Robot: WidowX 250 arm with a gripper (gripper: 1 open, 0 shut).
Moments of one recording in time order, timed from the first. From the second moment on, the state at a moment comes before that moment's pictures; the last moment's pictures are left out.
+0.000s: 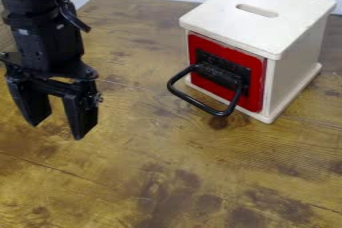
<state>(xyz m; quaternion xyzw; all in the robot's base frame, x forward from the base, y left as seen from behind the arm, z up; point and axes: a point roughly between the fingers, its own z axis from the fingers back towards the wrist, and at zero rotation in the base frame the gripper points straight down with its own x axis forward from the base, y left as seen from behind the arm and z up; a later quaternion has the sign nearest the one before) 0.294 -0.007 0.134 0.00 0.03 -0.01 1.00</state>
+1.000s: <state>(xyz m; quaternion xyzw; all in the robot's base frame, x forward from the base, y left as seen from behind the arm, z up) 0.301 0.001 0.136 0.00 -0.05 0.02 1.00</state>
